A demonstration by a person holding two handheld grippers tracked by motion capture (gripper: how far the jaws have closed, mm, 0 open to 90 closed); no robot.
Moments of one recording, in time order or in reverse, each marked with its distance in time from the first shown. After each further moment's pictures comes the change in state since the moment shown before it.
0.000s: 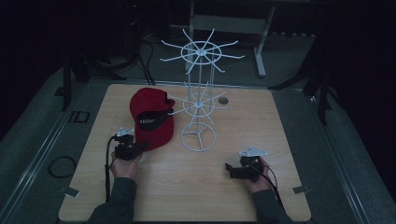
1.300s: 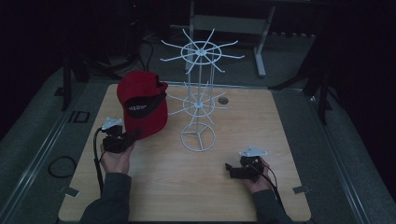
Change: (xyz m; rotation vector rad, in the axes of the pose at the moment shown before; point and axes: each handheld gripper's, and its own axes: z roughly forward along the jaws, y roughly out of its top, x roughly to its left) left arm -0.006 0.034 -0.047 -0.145 0.011 -0.007; right arm 0.000 0.000 0.000 -0.002 0.000 0.001
